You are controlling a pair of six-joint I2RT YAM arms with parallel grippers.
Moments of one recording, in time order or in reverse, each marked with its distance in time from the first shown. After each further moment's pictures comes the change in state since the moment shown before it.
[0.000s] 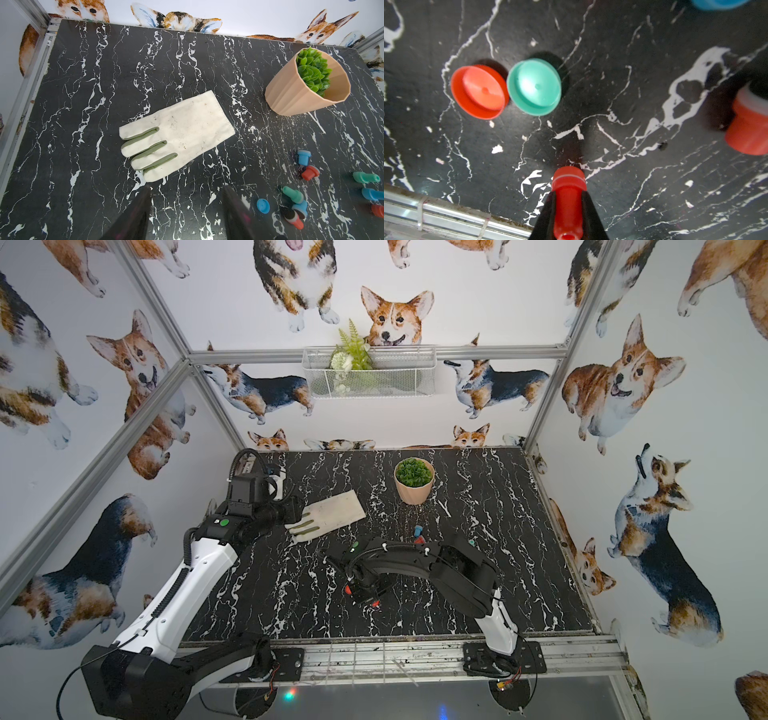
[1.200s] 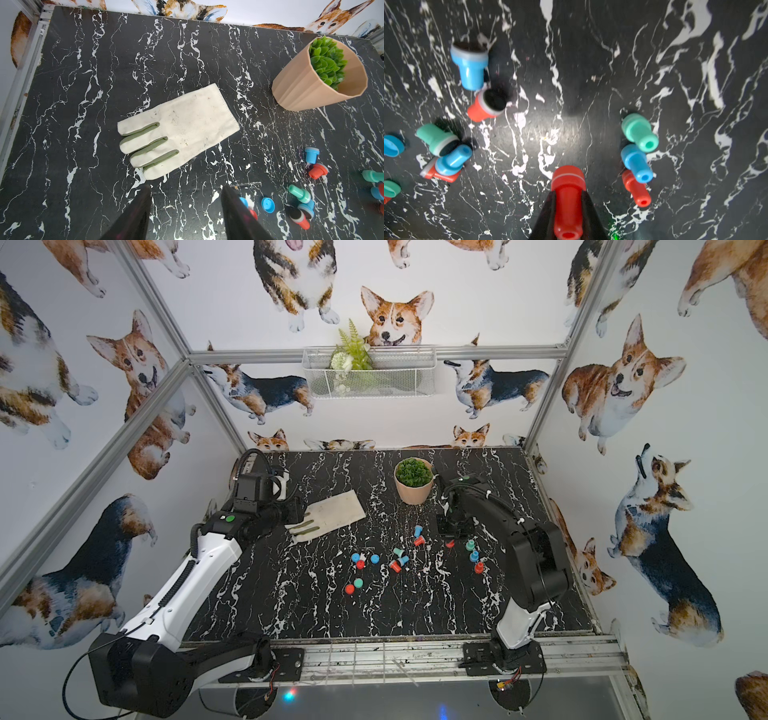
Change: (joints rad) left arm 0.000 0.047 -0.002 0.000 0.000 0.000; right arm -0.822 -0.308 -0.101 -0.105 0.040 -0.317
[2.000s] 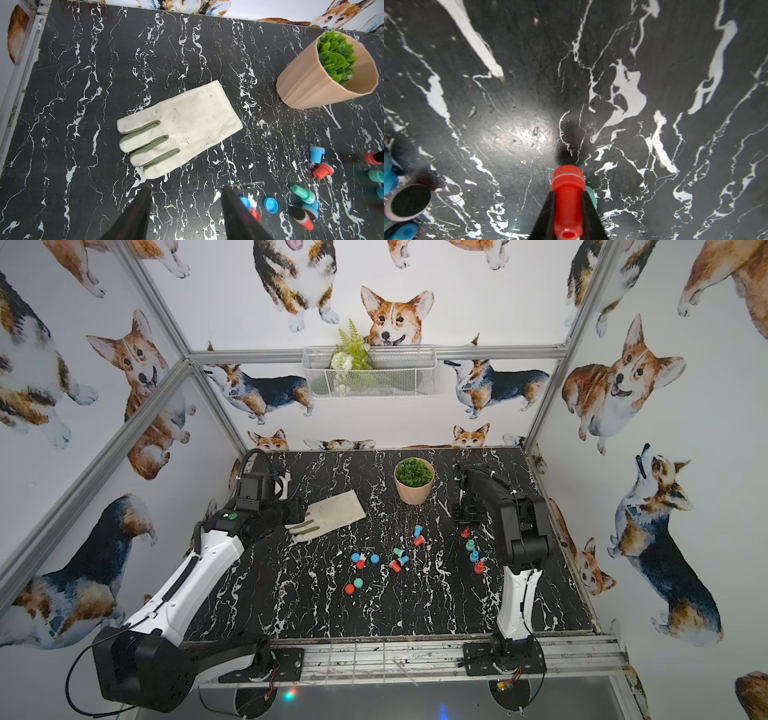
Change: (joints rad) left arm 0.000 0.020 0.001 0.000 -0.005 0.000; right arm -0.175 0.261 0.153 0.009 0.036 -0.096
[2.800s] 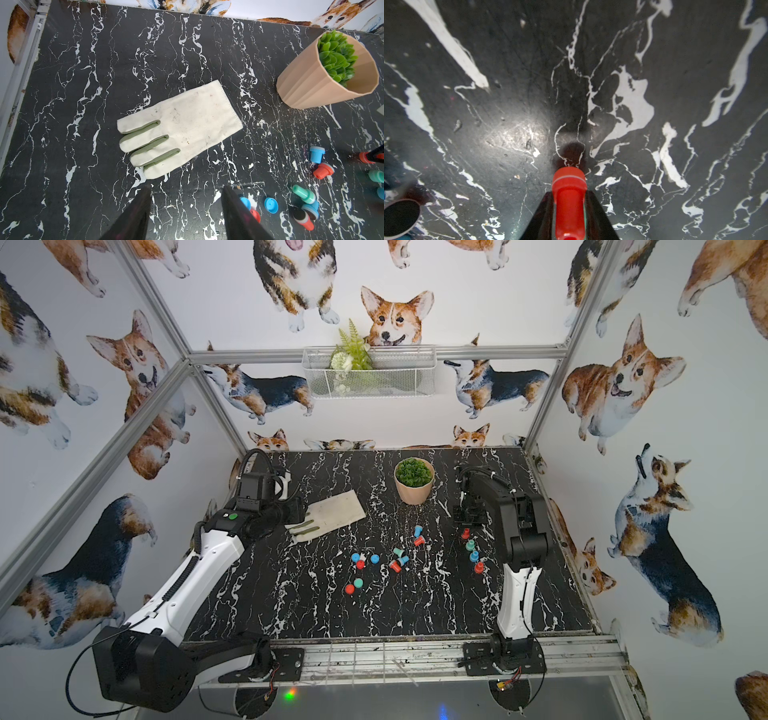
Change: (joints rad) left arm 0.000 0.002 0.000 0.000 0.000 0.000; right arm -0.016 0.018 -0.024 0.038 -0.016 -0.004
